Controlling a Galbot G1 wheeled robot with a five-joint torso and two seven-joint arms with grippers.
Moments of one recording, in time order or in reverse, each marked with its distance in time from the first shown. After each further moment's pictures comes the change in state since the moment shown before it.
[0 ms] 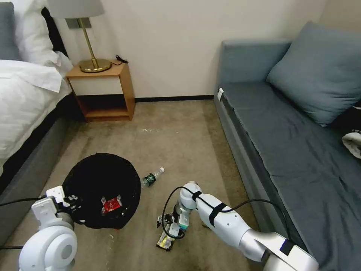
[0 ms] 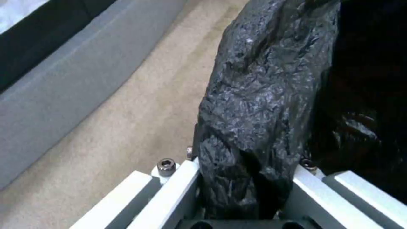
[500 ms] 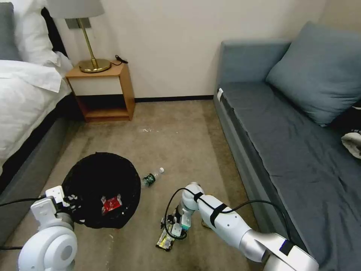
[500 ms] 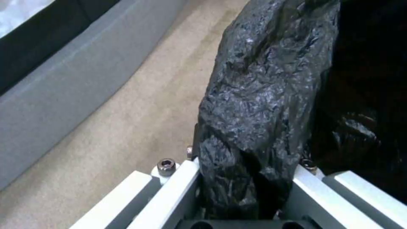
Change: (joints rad) left arm 0.001 -0.006 0.002 -0.014 0.006 -0.002 -0.001; right arm -0.004 -0.012 0.017 0.002 0.029 -0.002 -0.026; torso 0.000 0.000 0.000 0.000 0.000
